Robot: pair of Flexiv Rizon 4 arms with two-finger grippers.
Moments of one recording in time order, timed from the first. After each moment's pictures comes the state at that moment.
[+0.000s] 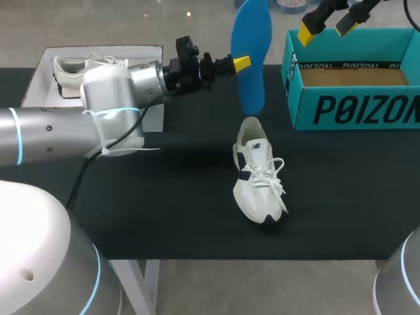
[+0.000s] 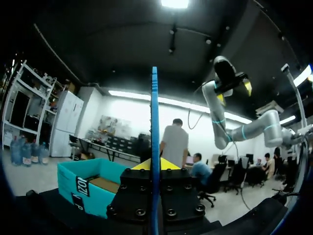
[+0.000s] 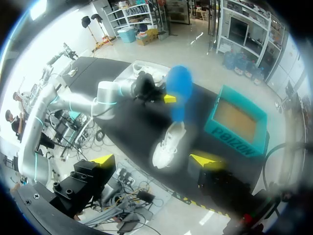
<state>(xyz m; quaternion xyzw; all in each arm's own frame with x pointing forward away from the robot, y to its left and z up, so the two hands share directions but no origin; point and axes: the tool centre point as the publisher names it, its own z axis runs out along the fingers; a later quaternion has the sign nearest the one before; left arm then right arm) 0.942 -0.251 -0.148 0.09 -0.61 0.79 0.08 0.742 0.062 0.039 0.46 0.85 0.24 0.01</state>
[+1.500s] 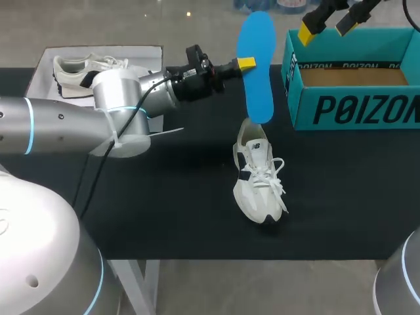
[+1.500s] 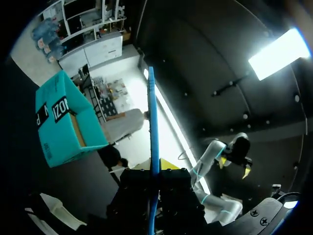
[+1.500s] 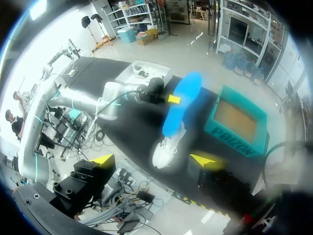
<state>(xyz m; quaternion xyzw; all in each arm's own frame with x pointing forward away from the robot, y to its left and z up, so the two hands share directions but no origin) 0.940 -0.264 -0.154 0.31 -0.48 0.71 0.41 0.742 0.062 0.040 0.46 0.85 0.24 0.01</state>
